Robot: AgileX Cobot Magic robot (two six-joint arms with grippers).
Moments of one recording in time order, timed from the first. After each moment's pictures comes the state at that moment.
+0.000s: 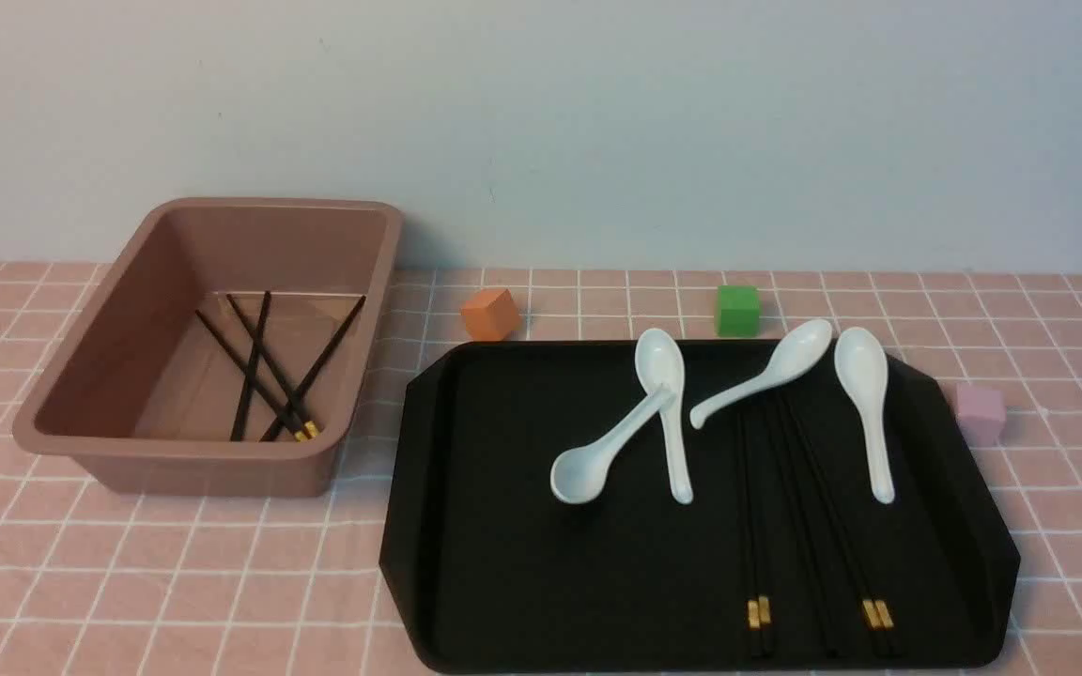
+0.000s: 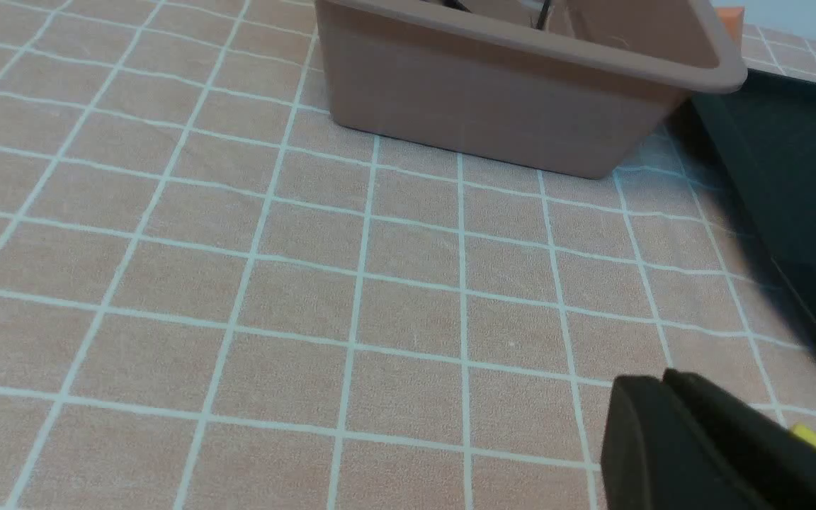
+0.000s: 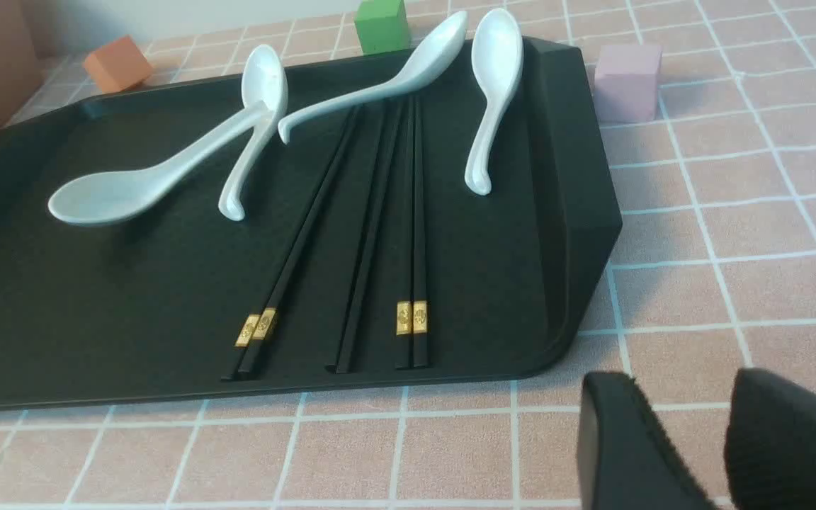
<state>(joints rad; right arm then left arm) 0.13 -0.02 0.01 0.01 0.41 0.23 -0.01 -0.01 0.03 -0.14 0.40 -0.15</state>
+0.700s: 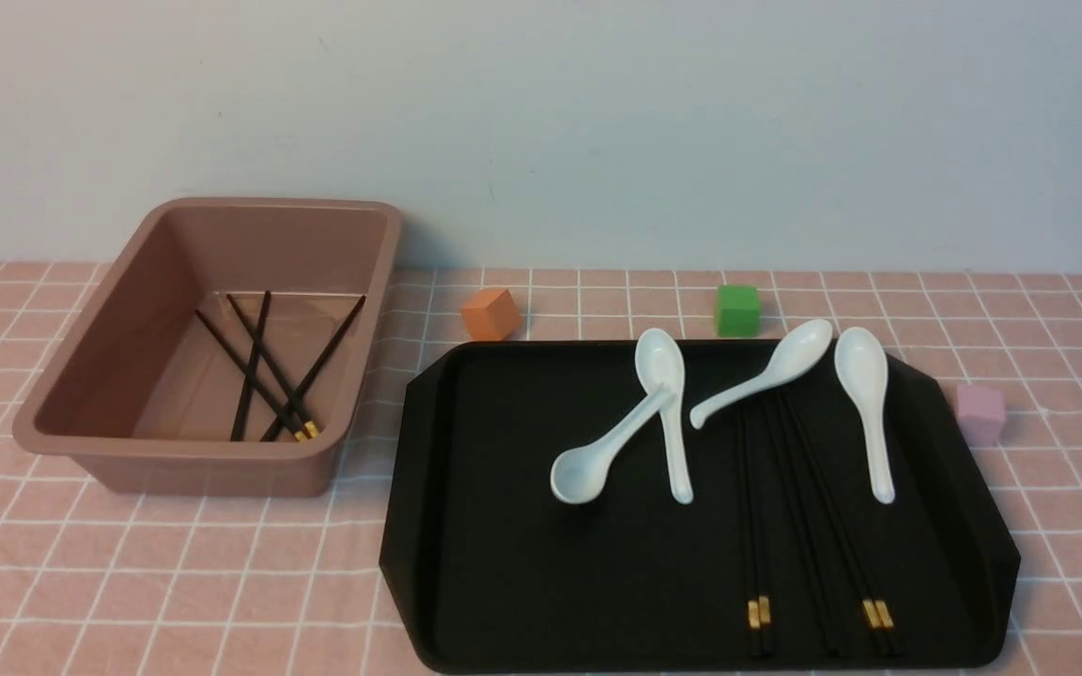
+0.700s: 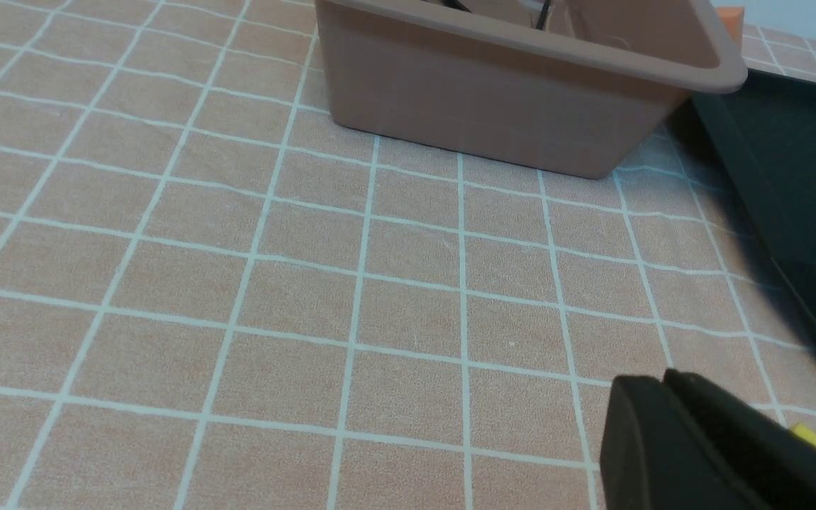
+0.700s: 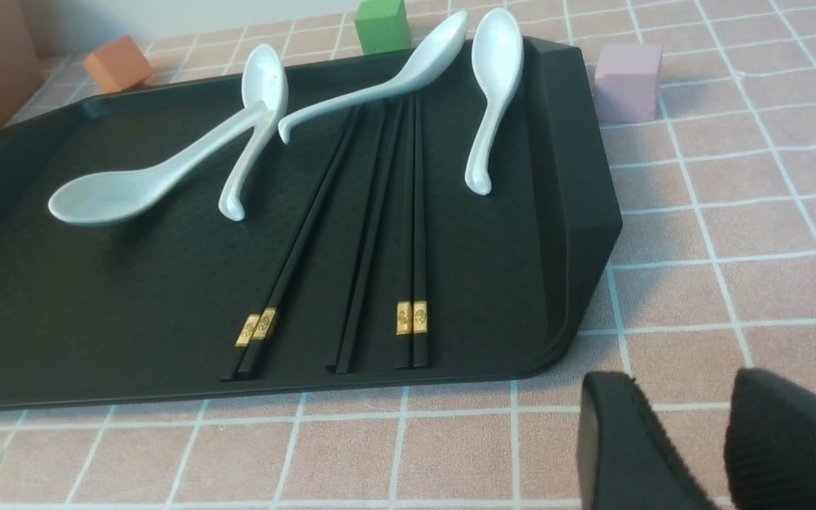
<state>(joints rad) 0.13 -0.02 0.01 0.01 0.41 0.23 -0.01 -0.01 0.03 -0.14 0.40 -0.15</state>
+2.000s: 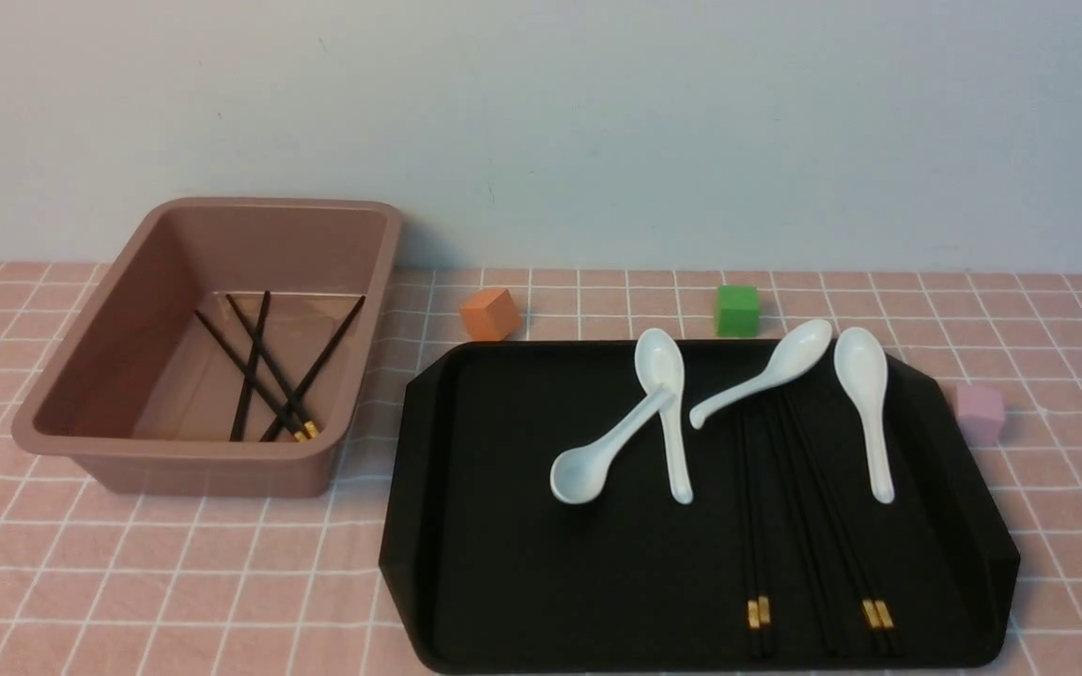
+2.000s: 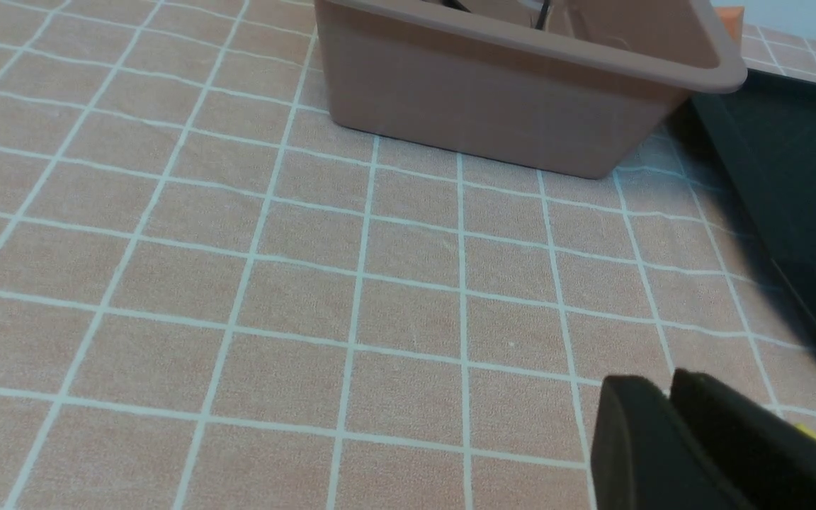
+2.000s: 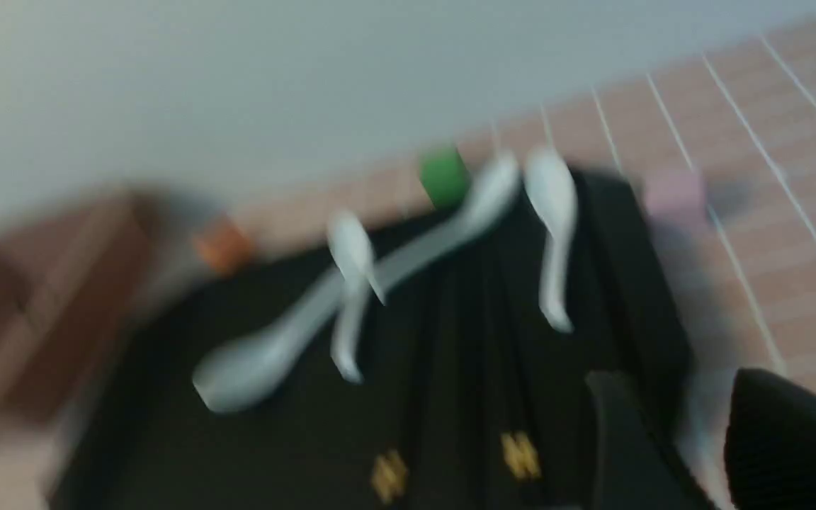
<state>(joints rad) 0.13 0.47 -0.51 0.07 0.67 0.29 -0.01 -0.01 0.03 -0.14 0.40 -0.15</state>
